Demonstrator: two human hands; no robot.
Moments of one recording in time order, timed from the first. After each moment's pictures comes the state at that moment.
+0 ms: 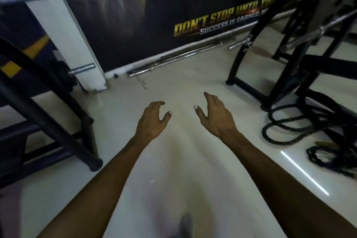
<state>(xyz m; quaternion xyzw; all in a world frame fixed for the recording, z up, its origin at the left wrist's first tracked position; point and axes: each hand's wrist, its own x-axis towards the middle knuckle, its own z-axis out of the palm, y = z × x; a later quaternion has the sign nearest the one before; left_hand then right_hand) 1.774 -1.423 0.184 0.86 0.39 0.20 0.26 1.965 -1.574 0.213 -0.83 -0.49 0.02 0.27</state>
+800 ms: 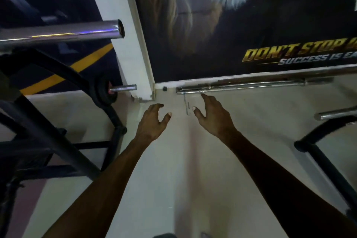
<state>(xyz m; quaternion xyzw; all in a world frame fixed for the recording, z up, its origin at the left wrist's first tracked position) 1.933 -1.040 0.220 0.74 0.60 0.24 0.19 2.167 -1.082 0.246 -0.69 -0.67 0.09 0.25</state>
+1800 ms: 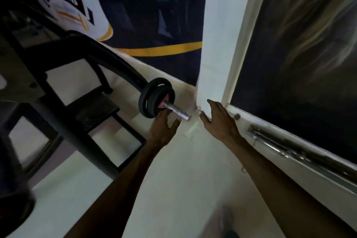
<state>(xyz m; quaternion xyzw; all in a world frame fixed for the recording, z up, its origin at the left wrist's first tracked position) 1.849 -0.648 0.173 0.45 0.80 0.34 0.19 2.034 -0.525 0.207 -0.42 -0.86 0.23 0.18</state>
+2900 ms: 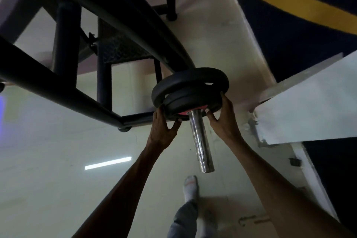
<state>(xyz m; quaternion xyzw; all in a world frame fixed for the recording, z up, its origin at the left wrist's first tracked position) 1.675 -0.445 -0.049 0.07 0.89 0.43 0.13 1.710 -0.223 -0.059 -0.21 -0.85 0.48 0.03</state>
